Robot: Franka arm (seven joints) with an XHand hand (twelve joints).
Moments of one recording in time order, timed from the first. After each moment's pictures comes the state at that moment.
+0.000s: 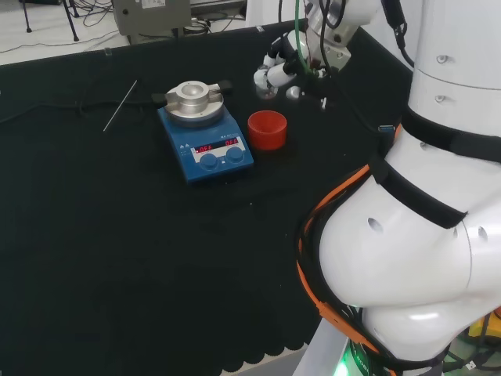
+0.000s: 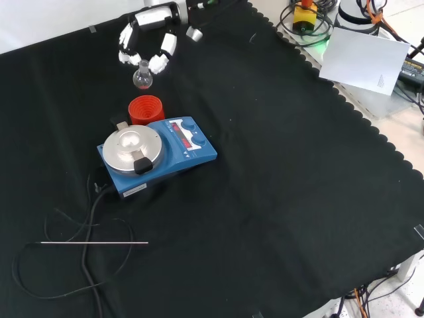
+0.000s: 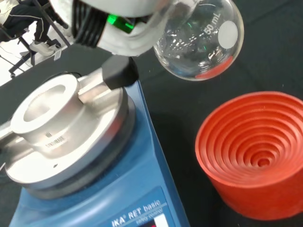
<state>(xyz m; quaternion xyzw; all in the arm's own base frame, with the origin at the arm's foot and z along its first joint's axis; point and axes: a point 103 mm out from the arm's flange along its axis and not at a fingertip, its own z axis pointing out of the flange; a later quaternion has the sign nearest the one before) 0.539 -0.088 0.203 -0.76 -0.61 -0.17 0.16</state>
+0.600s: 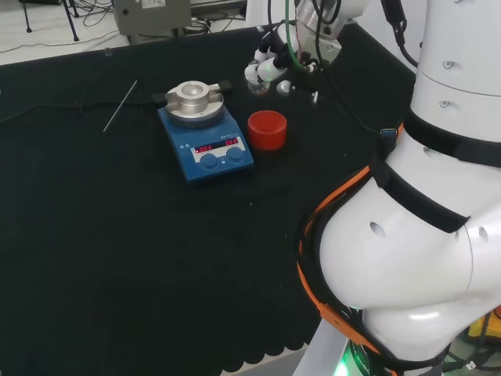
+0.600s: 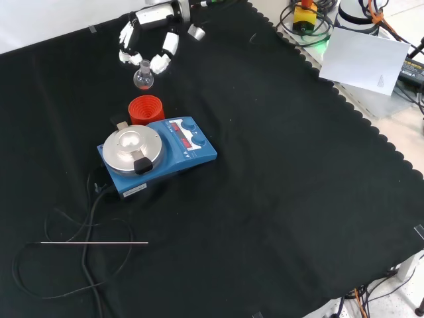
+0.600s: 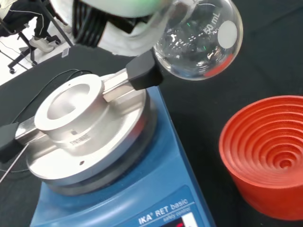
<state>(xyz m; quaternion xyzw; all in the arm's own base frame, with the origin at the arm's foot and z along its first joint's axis) 0.543 -0.067 0.217 -0.75 -0.62 -0.16 0.16</state>
